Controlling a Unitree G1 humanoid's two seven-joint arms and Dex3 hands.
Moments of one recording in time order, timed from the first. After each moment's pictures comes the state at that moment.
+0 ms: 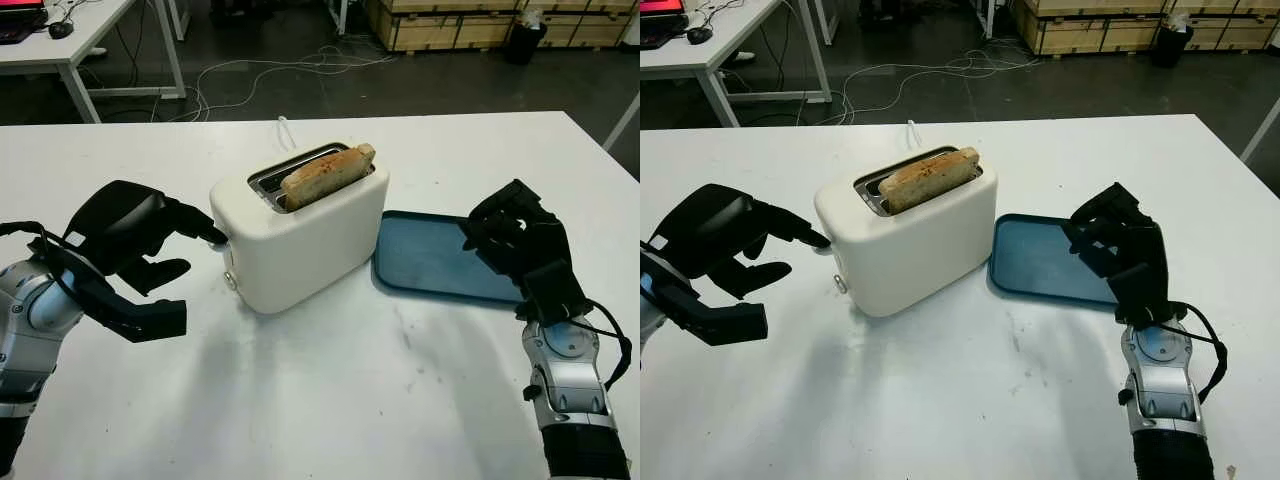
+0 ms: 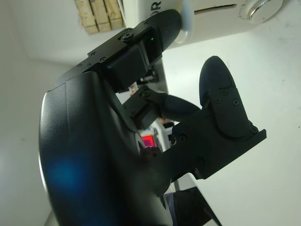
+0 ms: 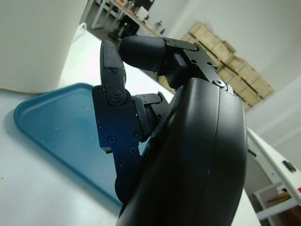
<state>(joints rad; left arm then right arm) -0.15 0.73 0.04 -0.24 0.53 -0.23 -0.35 -0.14 -0.29 -0.16 0.14 0.01 -0.21 0.08</state>
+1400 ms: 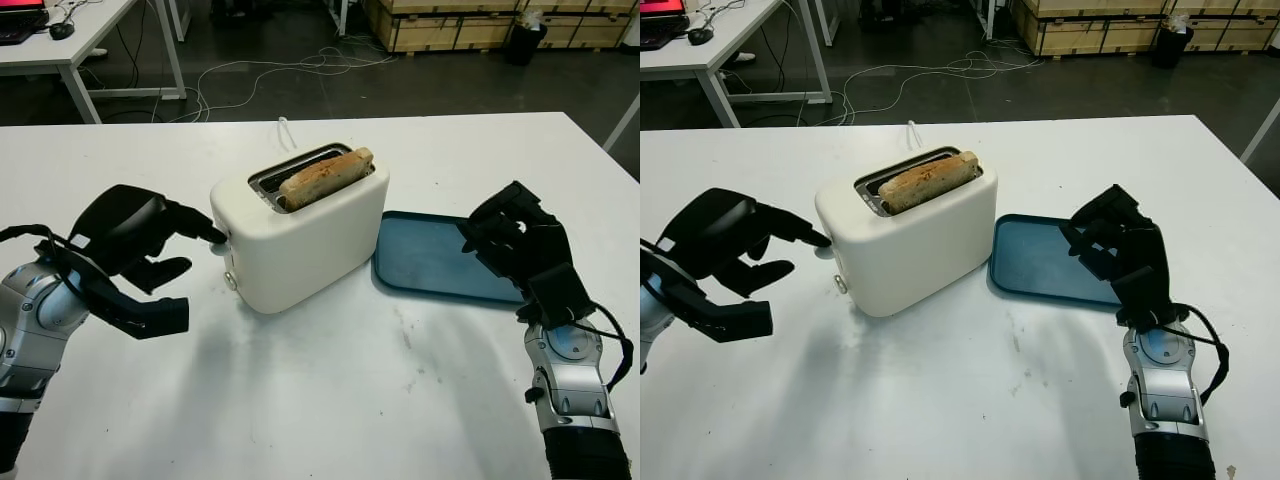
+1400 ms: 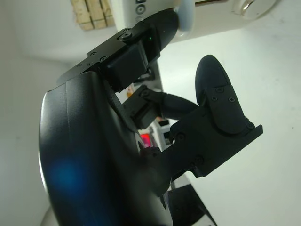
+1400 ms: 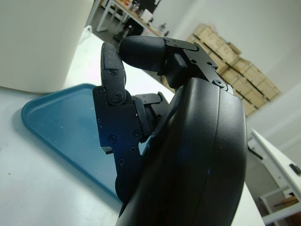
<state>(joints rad) -0.17 0.73 -0.01 -0.17 0.55 -0.22 -0.34 -0.13 -0.29 -0.17 0.14 0.03 -0.21 0.12</state>
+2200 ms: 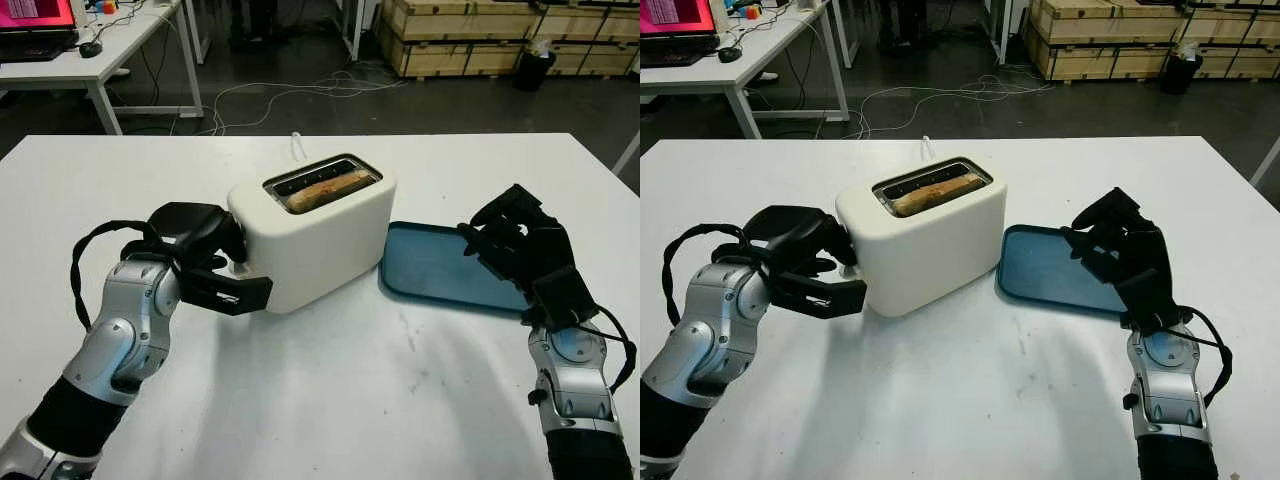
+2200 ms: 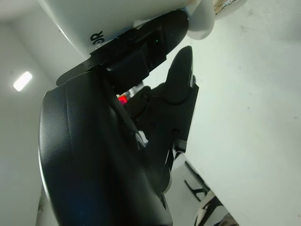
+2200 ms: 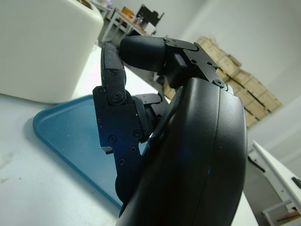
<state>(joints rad) -0.29 0.54 -0.36 -0.23 0.96 0.37 -0.53 -0.12 -0.29 -0.18 0.14 0.03 -0.21 0.16</state>
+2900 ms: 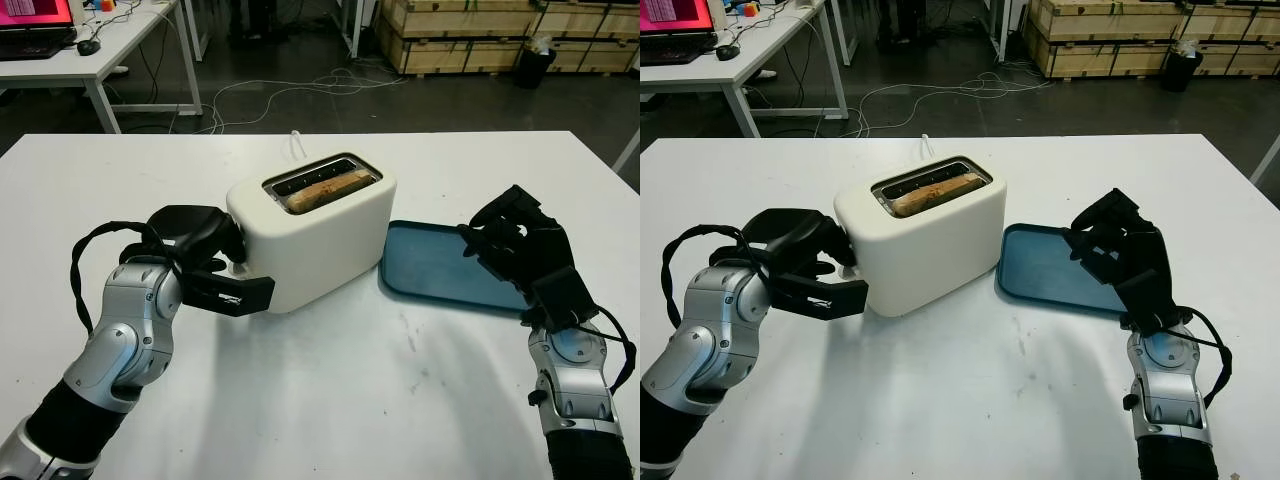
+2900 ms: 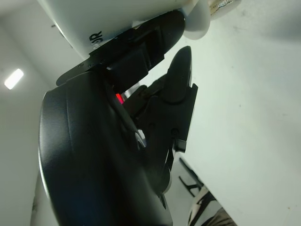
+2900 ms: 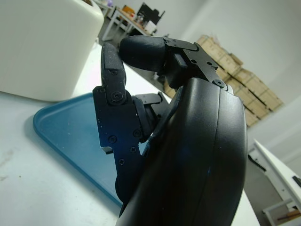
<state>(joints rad) -0.29 0.56 -0.39 -0.27 0.96 0.46 -0.57 -0.12 -0.29 -0.18 0.14 0.03 -0.21 0.16</state>
